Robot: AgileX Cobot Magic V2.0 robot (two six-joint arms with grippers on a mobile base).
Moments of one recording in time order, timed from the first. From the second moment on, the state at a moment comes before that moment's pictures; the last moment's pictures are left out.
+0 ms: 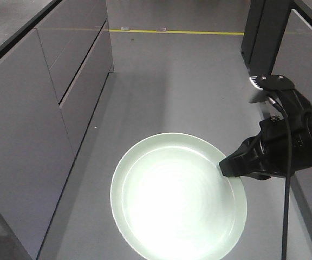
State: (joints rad) left arm 0.06 -0.01 0.02 -0.03 0.02 -0.03; right arm 0.21 1.26 -1.06 0.62 1.04 -0.51
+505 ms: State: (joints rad) left arm 0.06 -0.01 0.02 -0.03 0.02 -0.03; right arm 0.21 1.26 -1.06 0.62 1.04 -0.51
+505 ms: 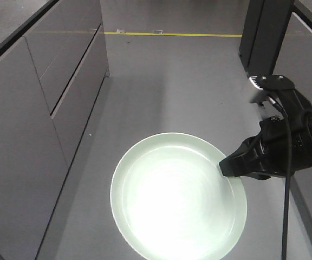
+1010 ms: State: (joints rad) left arm 0.06 -0.01 0.02 -0.03 0.02 -0.03; right arm 0.21 1.26 -1.06 0.62 1.04 -0.51
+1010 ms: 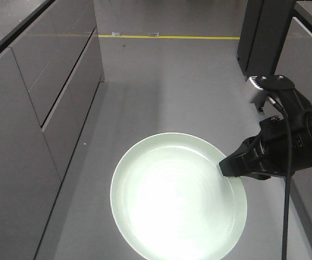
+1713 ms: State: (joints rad) left arm 0.06 -0.01 0.02 -0.03 0.02 -0.03; right arm 0.21 1.26 -1.06 0.62 1.04 -0.51
